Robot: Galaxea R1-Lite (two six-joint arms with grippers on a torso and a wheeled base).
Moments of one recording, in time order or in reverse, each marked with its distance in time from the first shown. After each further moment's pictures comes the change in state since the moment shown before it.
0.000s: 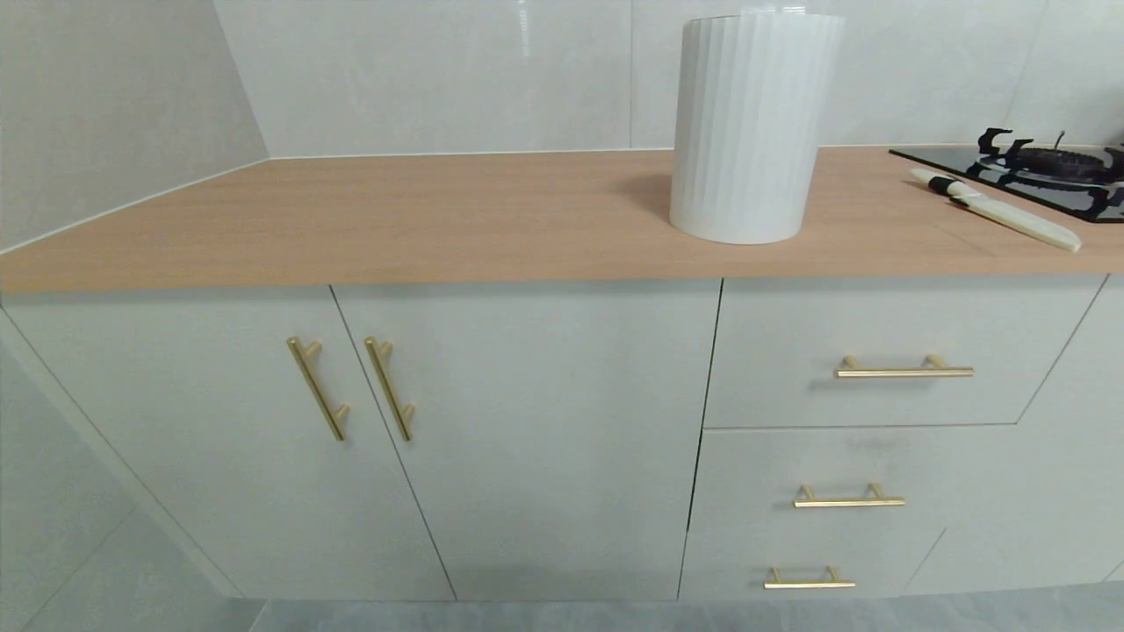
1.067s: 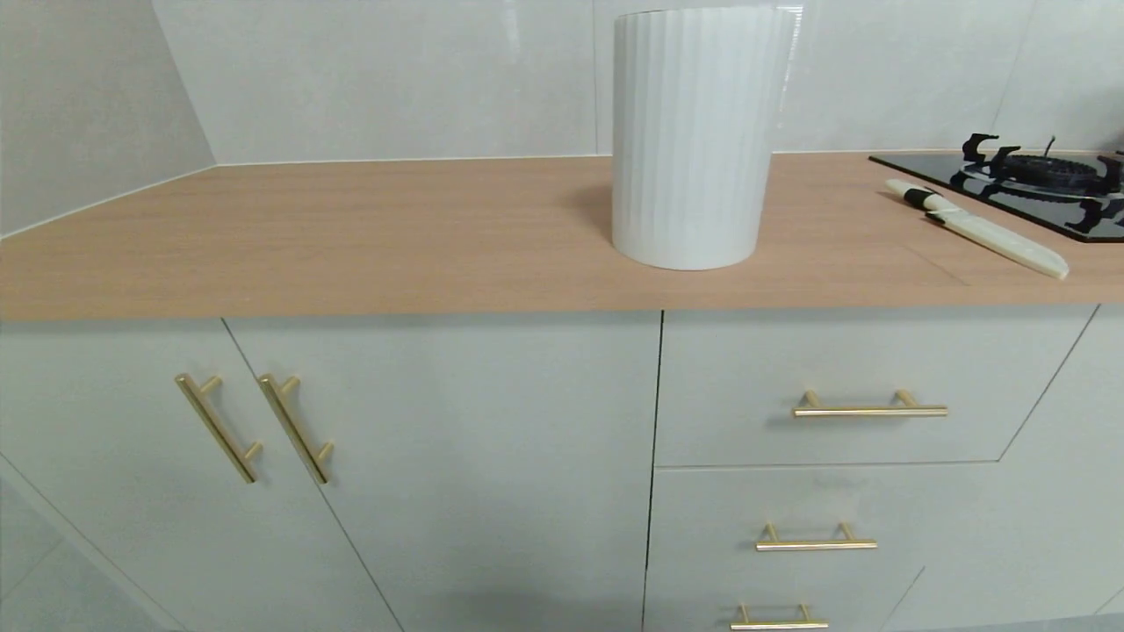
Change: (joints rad) left arm 0.000 0.000 0.000 0.000 0.000 0.000; right arm 0.000 0.000 0.000 0.000 0.000 0.000
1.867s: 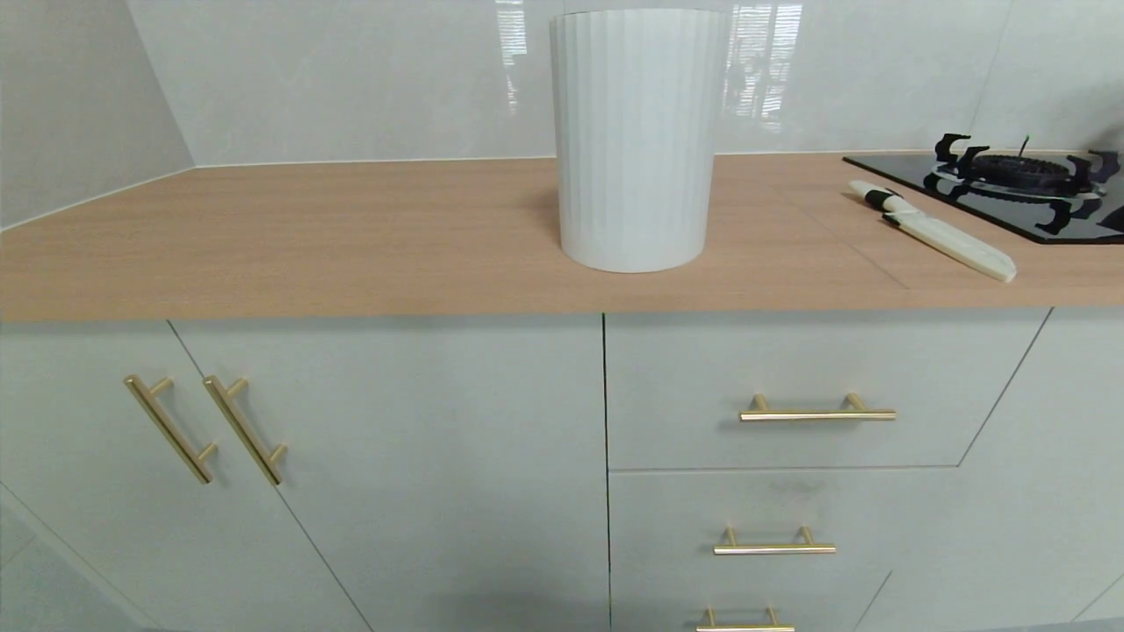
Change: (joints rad) left arm 0.001 0.000 -0.001 0.000 0.001 -0.002; right arm 0.000 0.001 0.000 0.000 0.002 -0.001
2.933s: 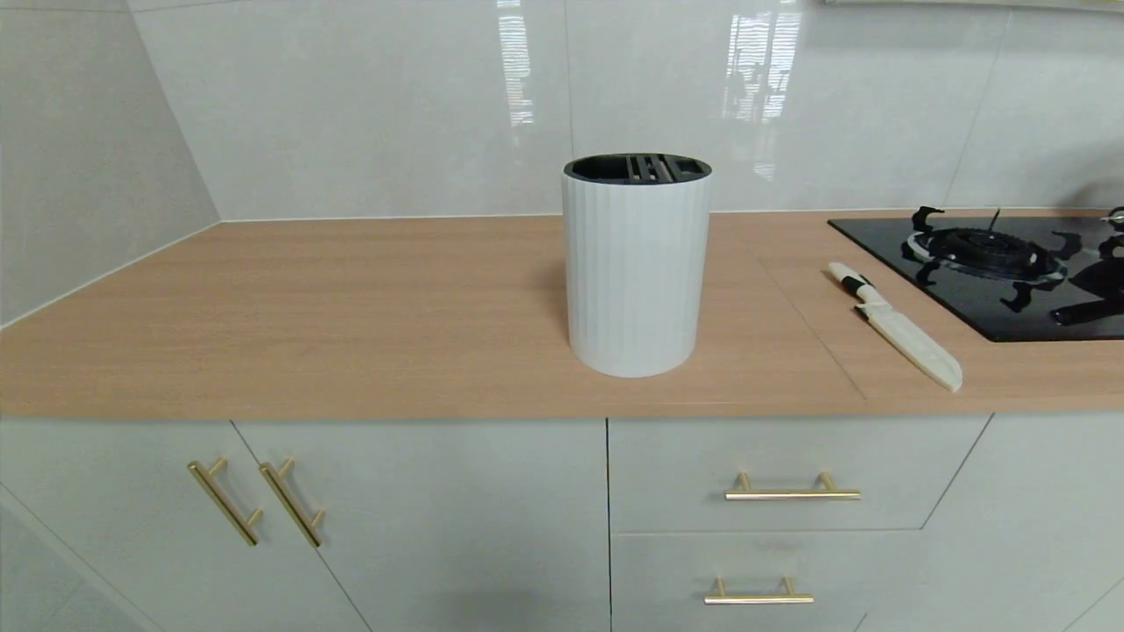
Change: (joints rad) left arm 0.000 0.000 0.000 0.001 0.000 -0.002; right arm 0.000 0.000 0.000 0.000 -0.001 0.002
